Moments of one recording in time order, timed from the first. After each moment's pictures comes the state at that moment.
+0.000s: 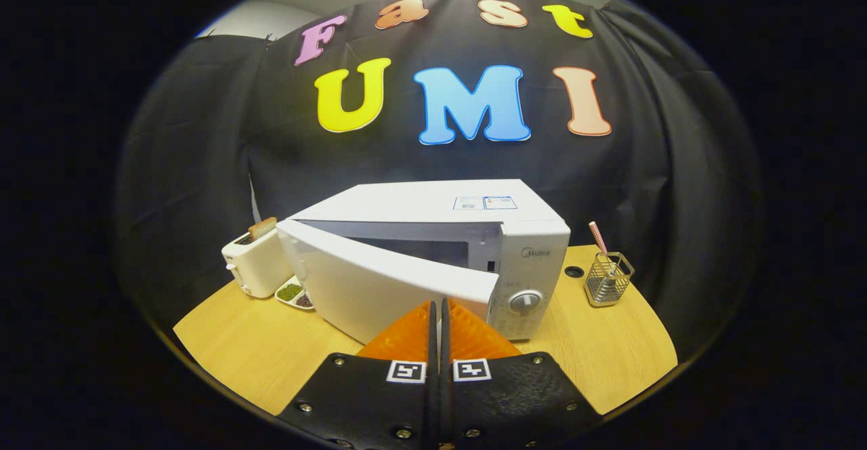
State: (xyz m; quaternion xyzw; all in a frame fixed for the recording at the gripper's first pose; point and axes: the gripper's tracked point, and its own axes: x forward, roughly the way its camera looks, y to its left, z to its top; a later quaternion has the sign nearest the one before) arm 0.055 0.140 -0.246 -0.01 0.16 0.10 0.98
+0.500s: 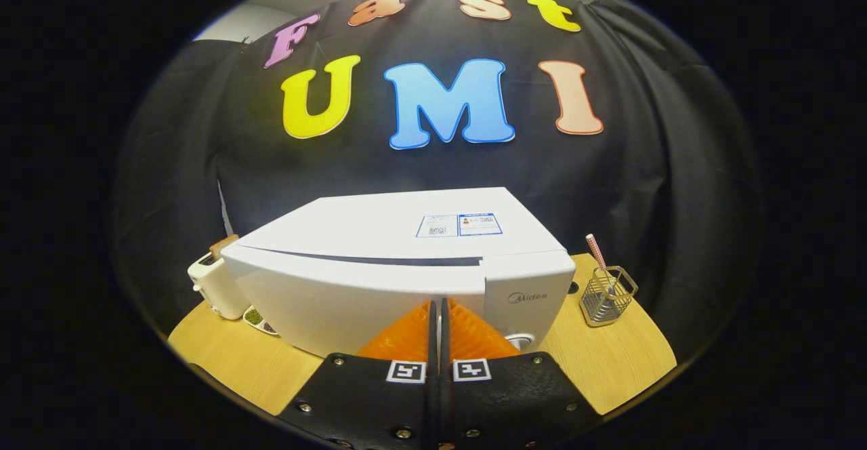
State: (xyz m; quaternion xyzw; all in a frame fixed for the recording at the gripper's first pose) arm 0.129 0.125 -0.245 0.01 0.16 0.06 0.99
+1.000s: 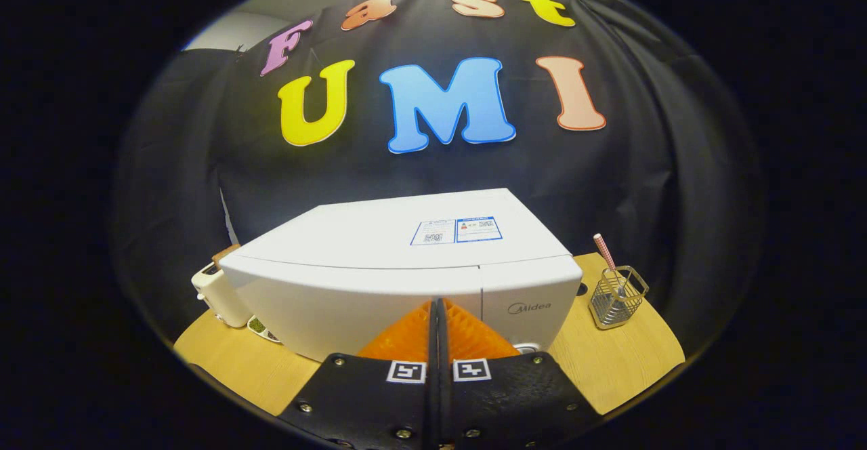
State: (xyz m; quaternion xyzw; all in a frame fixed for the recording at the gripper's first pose) arm 0.141 0.124 -0.245 0.01 0.15 0.08 0.99
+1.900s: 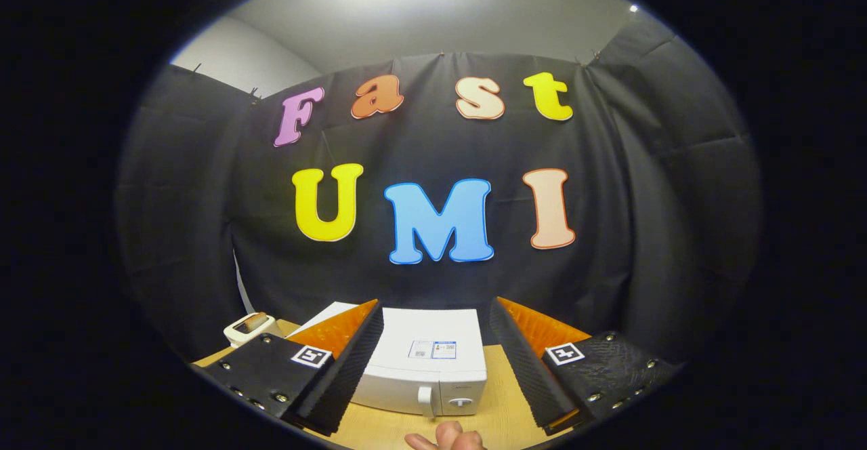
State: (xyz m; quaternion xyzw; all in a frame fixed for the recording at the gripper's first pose) arm 0.051 0.080 0.014 0.00 0.00 0.06 1.00
